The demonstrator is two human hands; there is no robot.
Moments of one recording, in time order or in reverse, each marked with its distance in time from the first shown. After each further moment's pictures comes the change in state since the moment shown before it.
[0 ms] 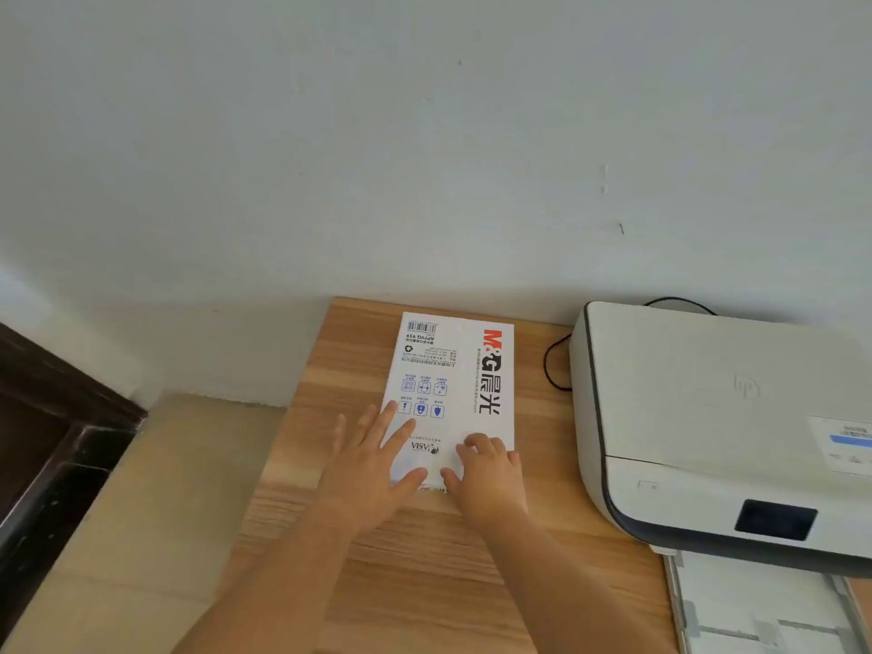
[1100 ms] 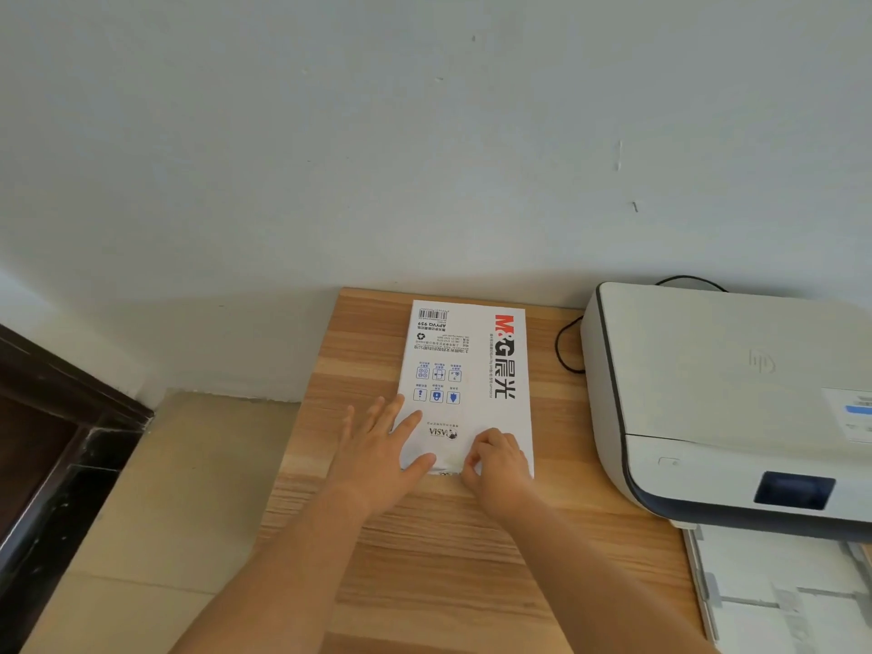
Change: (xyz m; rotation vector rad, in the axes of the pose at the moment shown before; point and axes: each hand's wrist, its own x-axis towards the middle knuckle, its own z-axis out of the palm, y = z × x) left_hand 0.000 -0.019 0.001 0.019 -0.023 0.010; right_hand 0.003 0.002 0.031 0.251 0.077 -0.007
